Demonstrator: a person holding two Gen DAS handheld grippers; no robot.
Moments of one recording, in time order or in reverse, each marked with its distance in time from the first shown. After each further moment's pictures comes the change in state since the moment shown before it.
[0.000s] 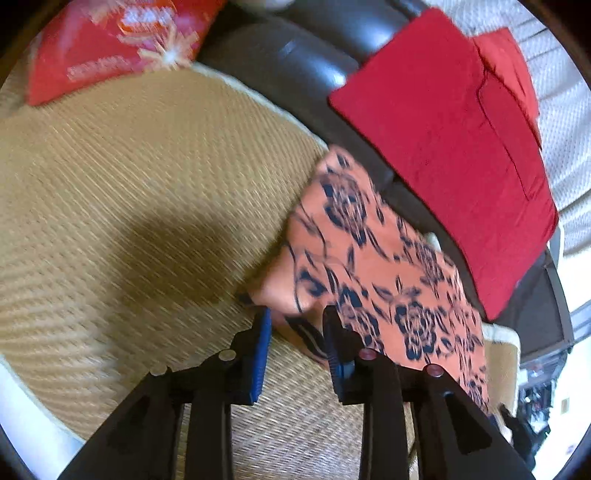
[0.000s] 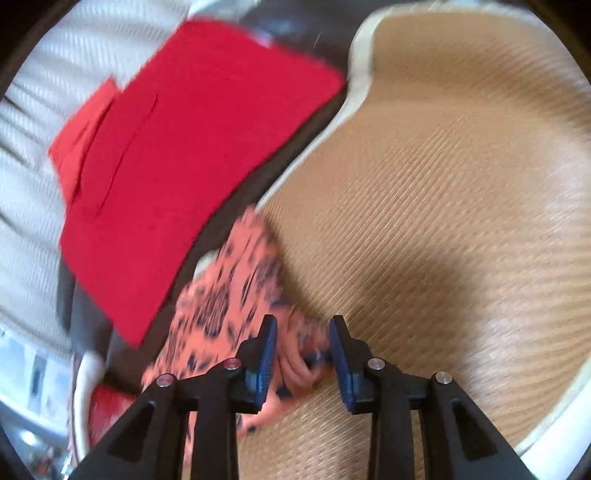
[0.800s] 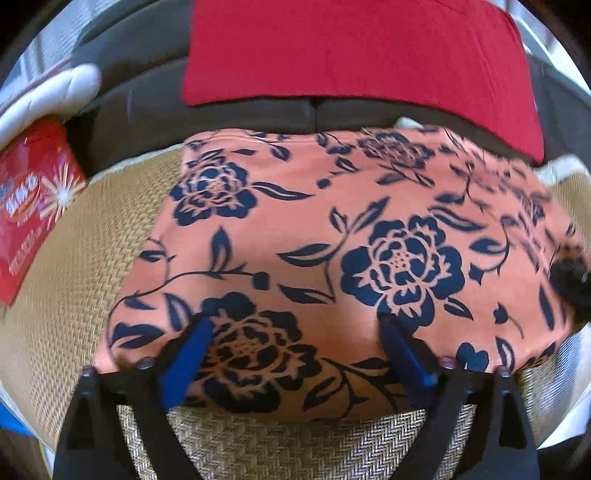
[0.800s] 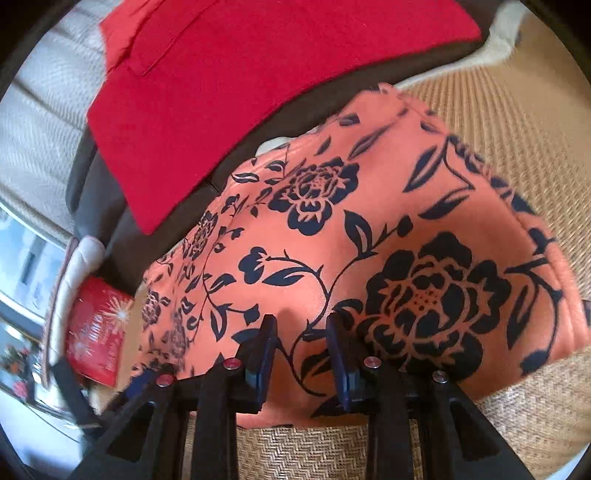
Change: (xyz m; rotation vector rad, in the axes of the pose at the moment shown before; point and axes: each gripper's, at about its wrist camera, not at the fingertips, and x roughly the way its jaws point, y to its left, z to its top) left arm 0.085 -0.117 -0.056 0.690 0.049 0.281; right arm 0.109 0.097 -0.088 -0.324 0.391 0.110
